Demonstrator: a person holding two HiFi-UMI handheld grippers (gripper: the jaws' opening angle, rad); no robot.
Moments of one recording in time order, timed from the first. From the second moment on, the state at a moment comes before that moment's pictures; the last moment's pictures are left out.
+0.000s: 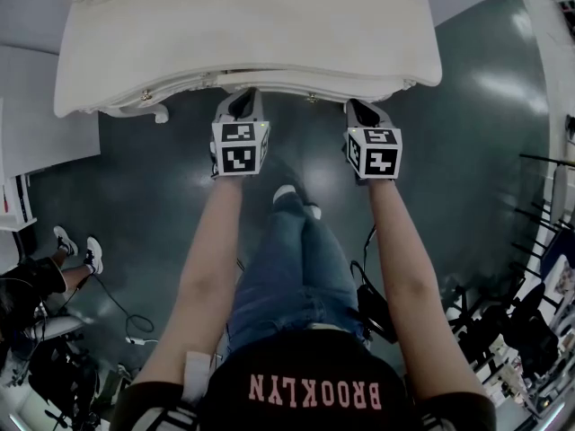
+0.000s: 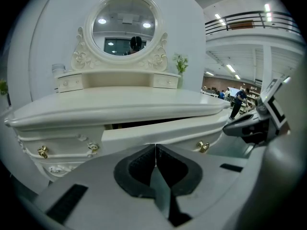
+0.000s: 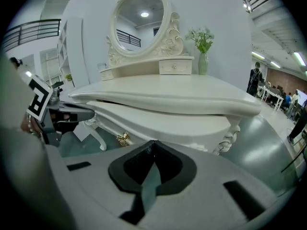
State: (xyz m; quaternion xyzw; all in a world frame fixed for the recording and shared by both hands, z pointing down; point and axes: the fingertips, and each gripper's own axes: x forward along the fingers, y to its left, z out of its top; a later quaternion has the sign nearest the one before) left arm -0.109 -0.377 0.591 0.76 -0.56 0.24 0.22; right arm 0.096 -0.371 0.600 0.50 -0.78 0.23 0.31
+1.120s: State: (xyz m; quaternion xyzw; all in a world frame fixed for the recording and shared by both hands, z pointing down) left arm -0.124 -0.373 0.588 0.75 -0.57 0.25 0.22; right arm 0.093 -0.413 0.600 0.52 -0.77 0.21 0.30
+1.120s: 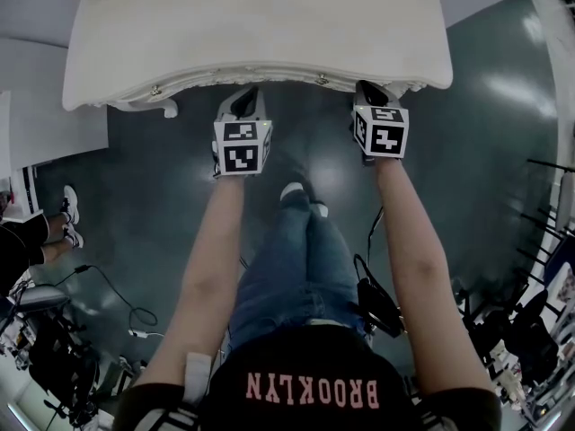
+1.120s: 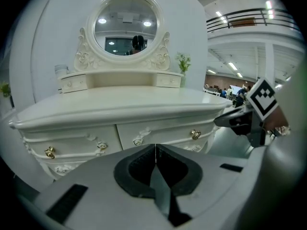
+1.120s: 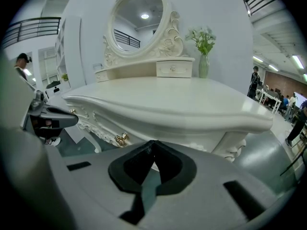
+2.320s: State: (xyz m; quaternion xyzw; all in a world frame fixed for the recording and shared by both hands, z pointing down) left arm -0.112 -0.325 0.488 0.77 -0.58 0.21 0.16; right arm 0.095 -0.349 0.519 0.49 -0.81 0.19 0.27
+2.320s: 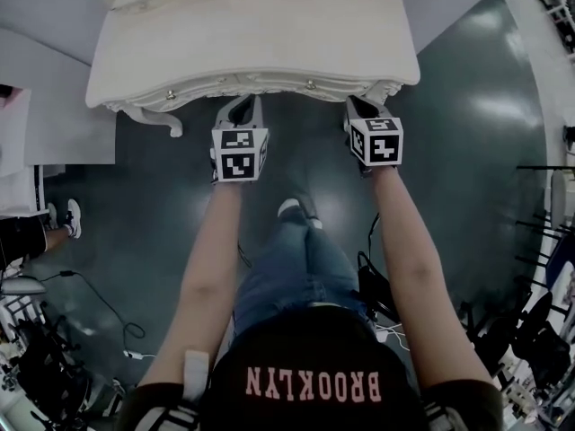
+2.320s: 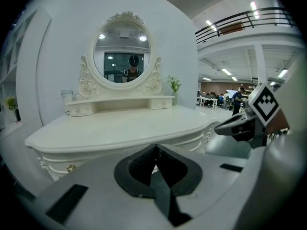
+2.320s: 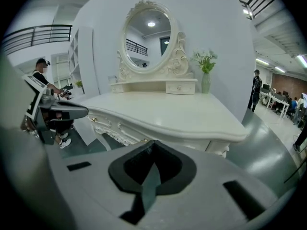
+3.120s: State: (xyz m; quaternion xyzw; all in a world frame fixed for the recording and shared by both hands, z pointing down) left arm -0.109 -0.290 0.365 0.79 -0.60 0.13 0.06; right arm 0.081 -0.296 0.364 0.48 -0.86 0.07 0.17
